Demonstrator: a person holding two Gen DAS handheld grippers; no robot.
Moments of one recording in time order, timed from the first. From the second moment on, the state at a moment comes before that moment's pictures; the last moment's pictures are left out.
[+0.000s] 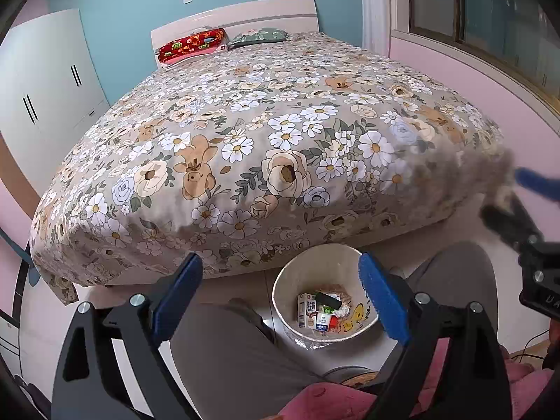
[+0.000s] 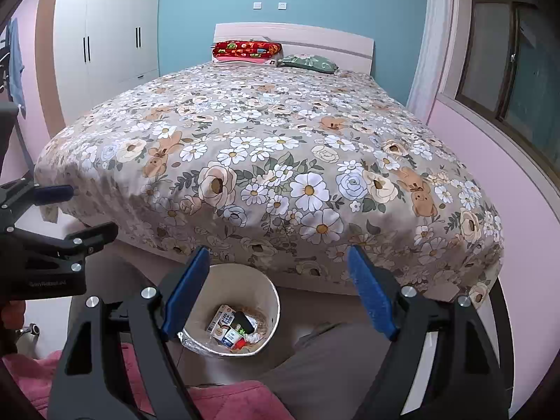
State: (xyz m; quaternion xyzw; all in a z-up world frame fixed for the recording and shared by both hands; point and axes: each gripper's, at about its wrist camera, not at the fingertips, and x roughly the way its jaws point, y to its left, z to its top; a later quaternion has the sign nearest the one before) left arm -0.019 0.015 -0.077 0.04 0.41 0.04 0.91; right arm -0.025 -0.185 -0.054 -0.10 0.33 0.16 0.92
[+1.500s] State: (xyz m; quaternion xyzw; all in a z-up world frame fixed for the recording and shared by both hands) left arm -0.022 0.011 -0.075 0.04 0.41 0.03 0.91; right arm -0.029 -0.179 -0.064 -0.10 0.35 0.17 0.92
